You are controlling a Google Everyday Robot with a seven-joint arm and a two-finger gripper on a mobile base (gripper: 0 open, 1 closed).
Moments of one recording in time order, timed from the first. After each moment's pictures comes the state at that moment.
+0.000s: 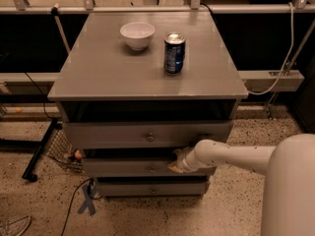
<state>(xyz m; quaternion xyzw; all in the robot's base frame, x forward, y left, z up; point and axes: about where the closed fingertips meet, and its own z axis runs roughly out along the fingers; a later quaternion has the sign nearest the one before) 0.612 -0.069 0.406 -0.55 0.77 0.11 0.29</state>
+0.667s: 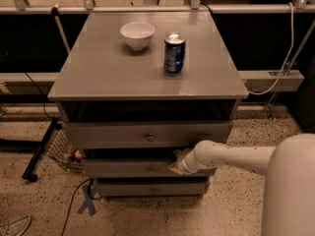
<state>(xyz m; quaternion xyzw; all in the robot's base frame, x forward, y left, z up) 0.611 -0.070 0.411 -0.55 0.77 0.11 0.29</state>
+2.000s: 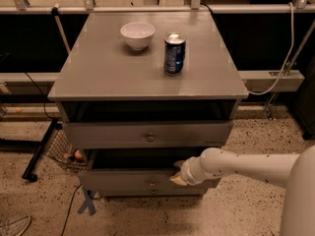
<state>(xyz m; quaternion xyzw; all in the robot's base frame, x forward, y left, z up) 0.555 -0.085 0.416 -0.54 0.79 0.13 0.25</state>
